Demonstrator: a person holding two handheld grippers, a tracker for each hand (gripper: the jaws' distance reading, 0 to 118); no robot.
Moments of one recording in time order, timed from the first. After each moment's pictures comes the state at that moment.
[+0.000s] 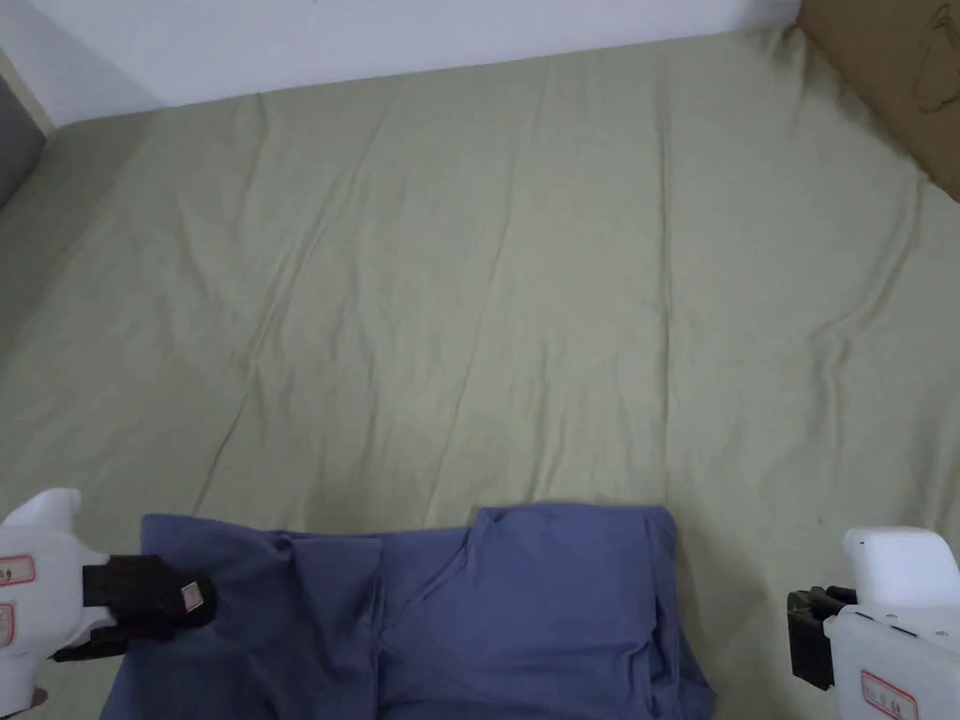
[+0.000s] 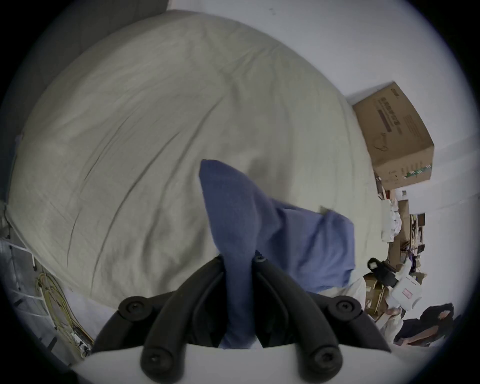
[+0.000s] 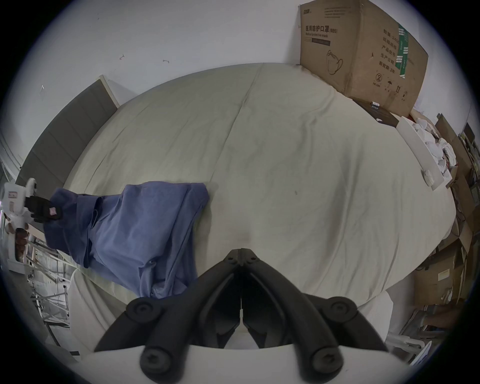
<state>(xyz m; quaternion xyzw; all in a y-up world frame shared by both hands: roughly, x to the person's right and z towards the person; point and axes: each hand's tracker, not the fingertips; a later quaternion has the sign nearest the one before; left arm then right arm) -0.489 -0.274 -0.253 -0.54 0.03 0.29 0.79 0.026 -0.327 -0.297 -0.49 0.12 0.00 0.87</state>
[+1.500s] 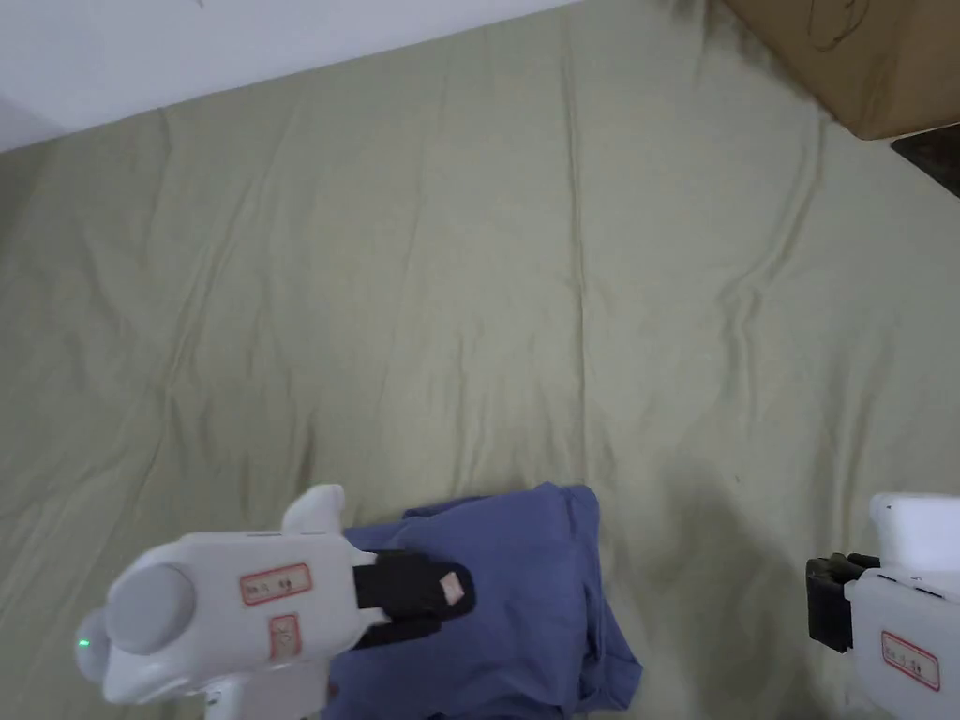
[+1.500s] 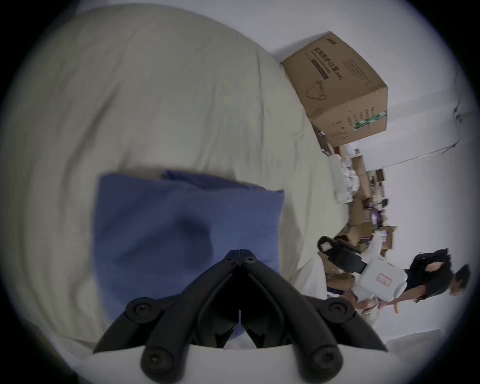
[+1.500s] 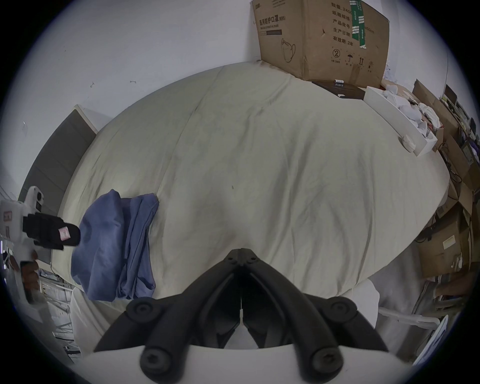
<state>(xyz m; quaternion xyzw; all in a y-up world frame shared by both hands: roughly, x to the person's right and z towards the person) -0.295 -0.347 -0.311 -0.54 -0.18 0.34 0.75 0.088 -0.328 -0.298 -0.44 0.08 -0.06 0.89</state>
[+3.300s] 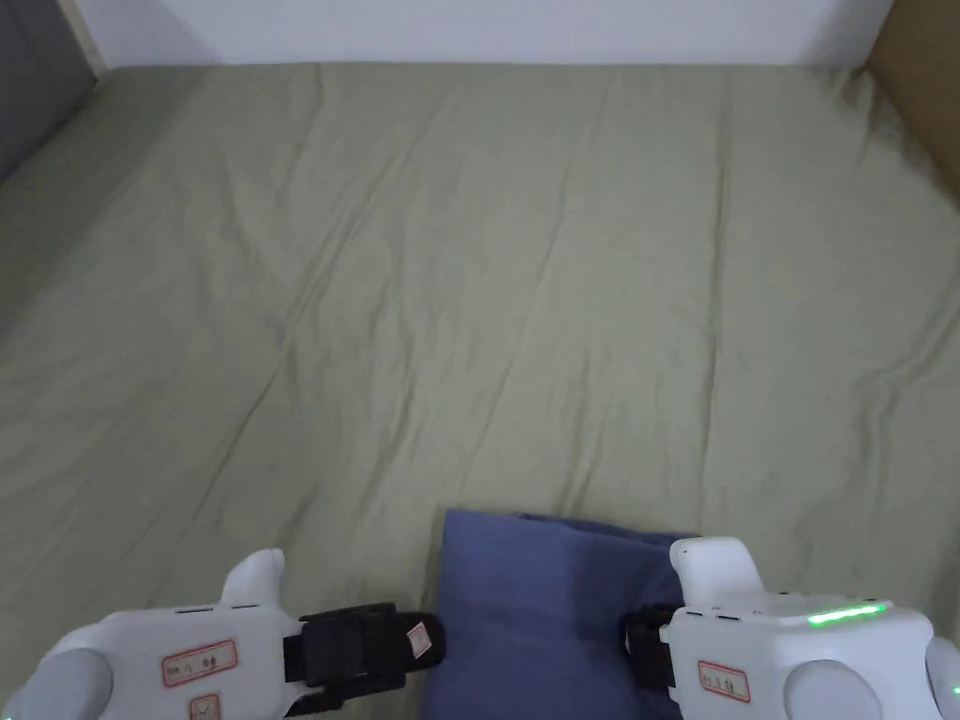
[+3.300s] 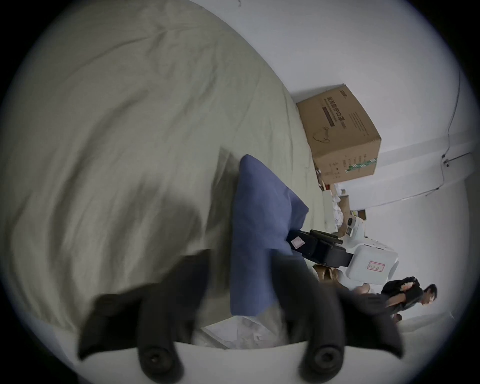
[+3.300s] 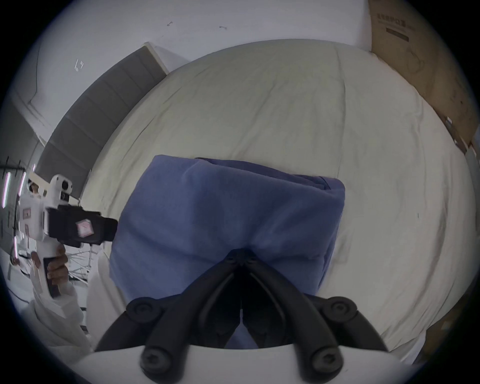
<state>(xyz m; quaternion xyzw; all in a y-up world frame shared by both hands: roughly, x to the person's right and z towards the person) -0.420 -0.383 -0.235 -0.47 -0.15 0.43 0.76 -0.075 -0.368 -0.330 -0.53 0.30 0.03 0.79</state>
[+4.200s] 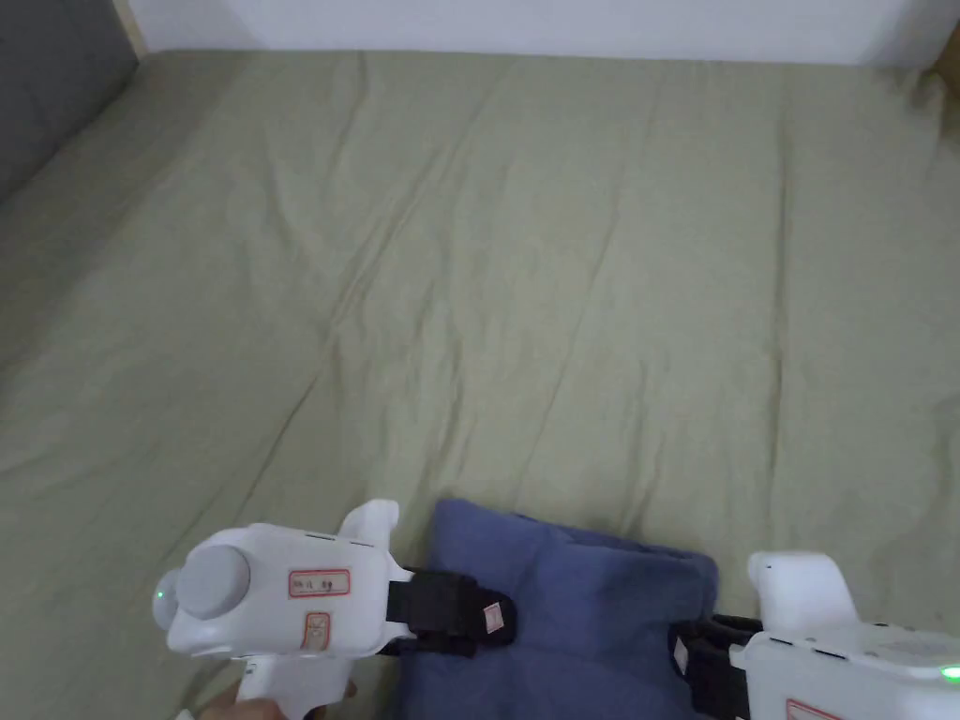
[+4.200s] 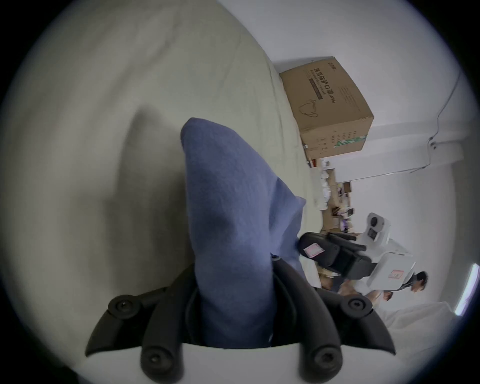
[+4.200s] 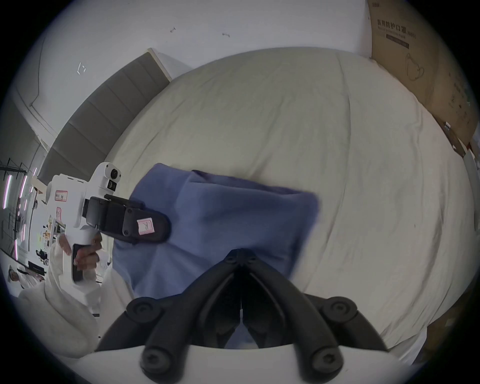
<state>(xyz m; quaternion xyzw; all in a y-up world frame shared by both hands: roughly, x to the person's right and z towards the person) -0.438 -0.394 -0.298 -0.50 -0.20 0.37 0.76 -0.091 -0.338 -0.327 -0.51 0.29 0.00 0.81</state>
